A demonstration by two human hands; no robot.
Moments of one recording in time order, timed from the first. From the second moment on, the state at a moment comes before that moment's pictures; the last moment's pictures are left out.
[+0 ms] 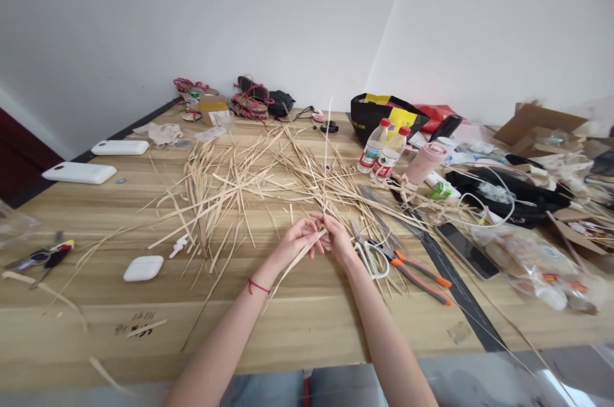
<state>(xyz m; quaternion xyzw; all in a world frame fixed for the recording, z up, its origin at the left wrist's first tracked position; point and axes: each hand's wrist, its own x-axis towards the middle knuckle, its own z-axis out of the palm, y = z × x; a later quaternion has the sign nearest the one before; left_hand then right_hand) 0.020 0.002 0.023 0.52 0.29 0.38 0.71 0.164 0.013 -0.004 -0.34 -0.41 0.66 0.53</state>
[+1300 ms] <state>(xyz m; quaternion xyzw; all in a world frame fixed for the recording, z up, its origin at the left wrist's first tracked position) 0.001 0.021 0.011 0.37 0.32 0.37 0.79 0.162 0.011 -0.001 -0.37 -0.39 0.67 0.52</state>
